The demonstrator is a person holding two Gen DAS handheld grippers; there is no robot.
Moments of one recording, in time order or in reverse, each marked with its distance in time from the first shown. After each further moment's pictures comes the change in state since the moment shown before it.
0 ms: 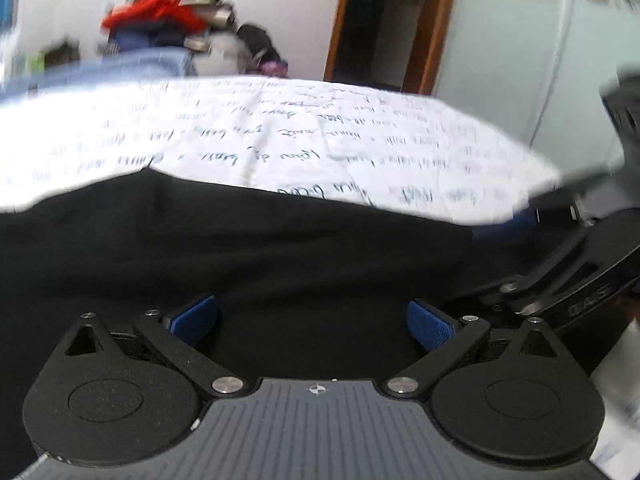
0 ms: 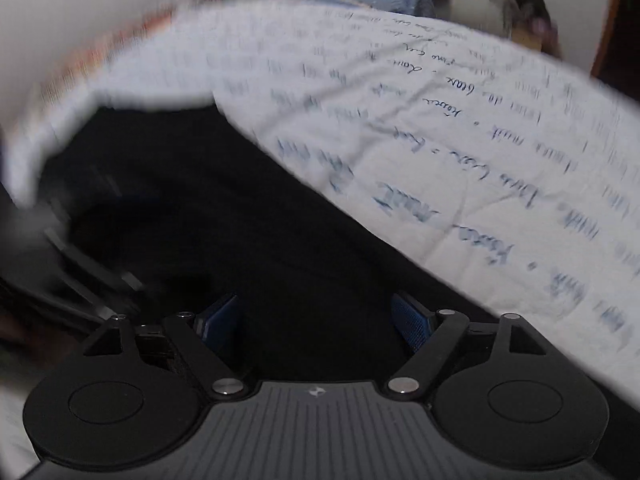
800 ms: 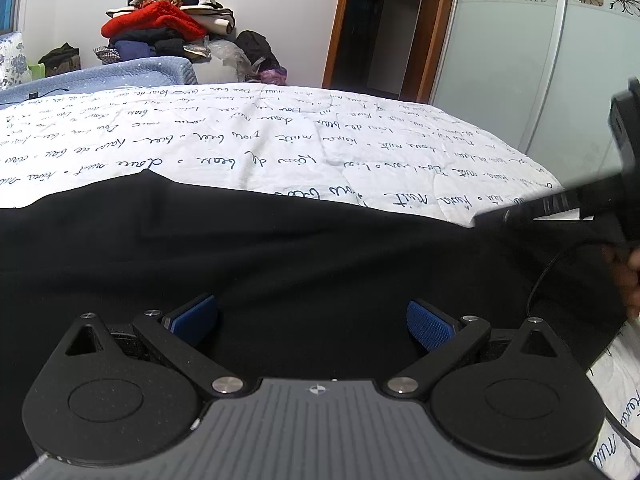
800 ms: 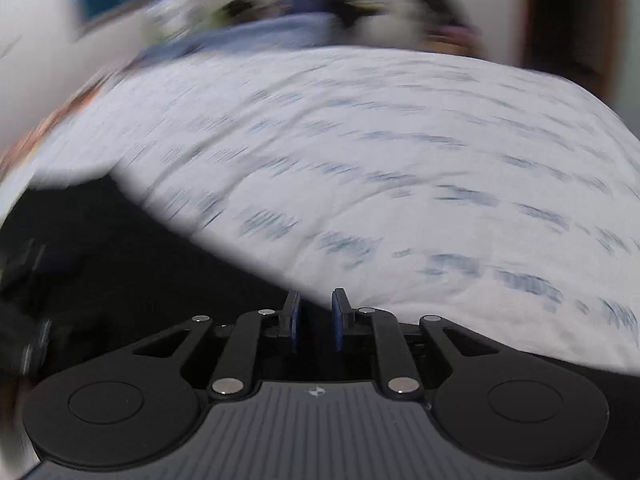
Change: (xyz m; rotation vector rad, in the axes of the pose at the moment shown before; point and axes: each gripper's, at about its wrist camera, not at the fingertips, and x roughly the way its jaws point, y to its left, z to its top) left arm -0.003 0.008 0.000 -0.051 -0.029 -0.040; right arm -0.019 -0.080 -0.028 0.401 -0.165 -0.102
